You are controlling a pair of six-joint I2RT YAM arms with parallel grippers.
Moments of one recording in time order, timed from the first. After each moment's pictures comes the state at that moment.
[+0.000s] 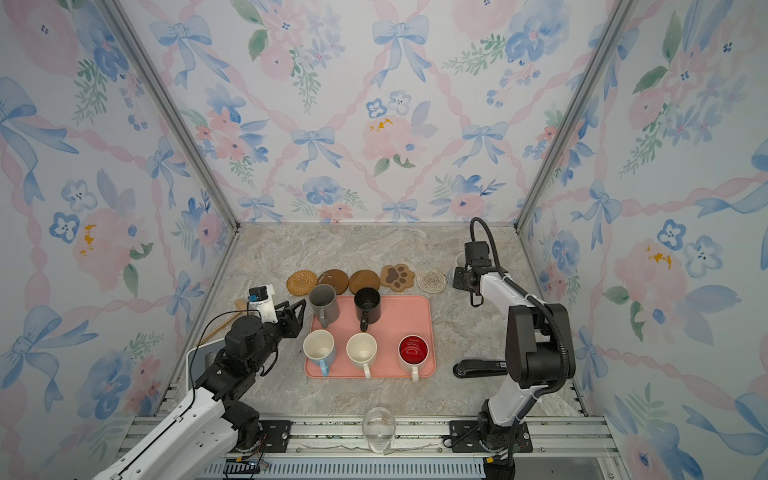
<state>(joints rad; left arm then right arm) -0.43 0.65 0.35 0.03 -0.16 -0.43 0.07 1.70 1.12 -0.38 0.12 0.23</state>
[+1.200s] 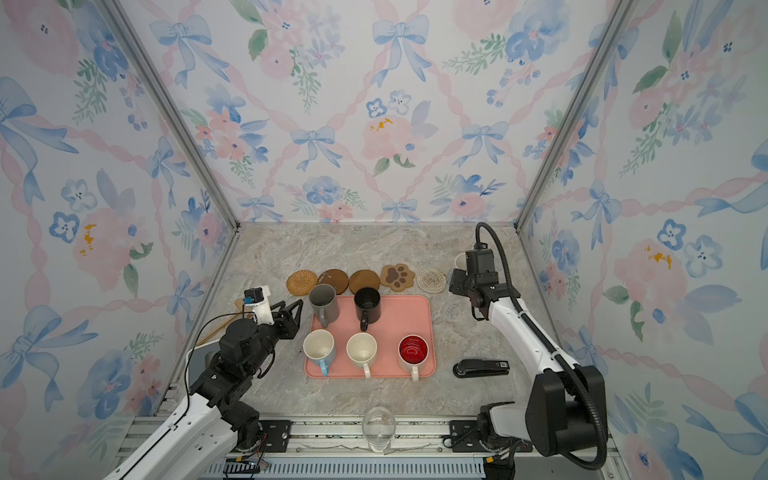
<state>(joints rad) -0.43 0.59 0.35 -0.02 -0.18 -0.41 0.20 1.27 0.96 -0.45 0.19 0.31</state>
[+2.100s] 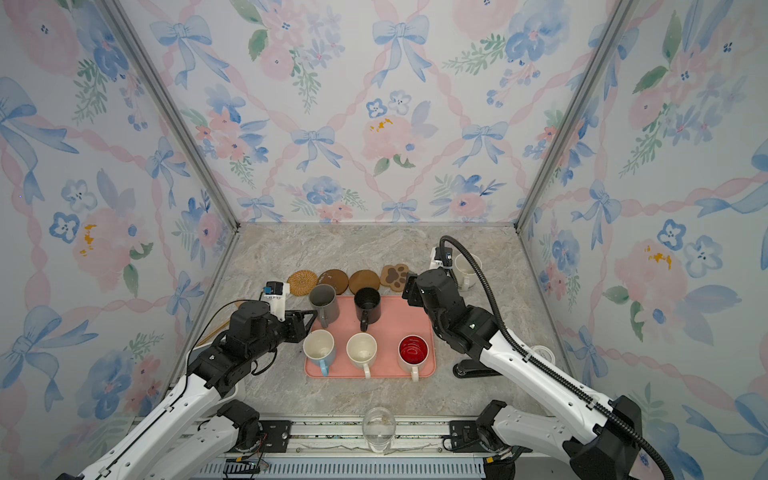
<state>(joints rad) -0.46 0.75 0.58 -0.37 0.06 -0.46 0.76 1.09 0.97 -0.40 0.53 0.57</state>
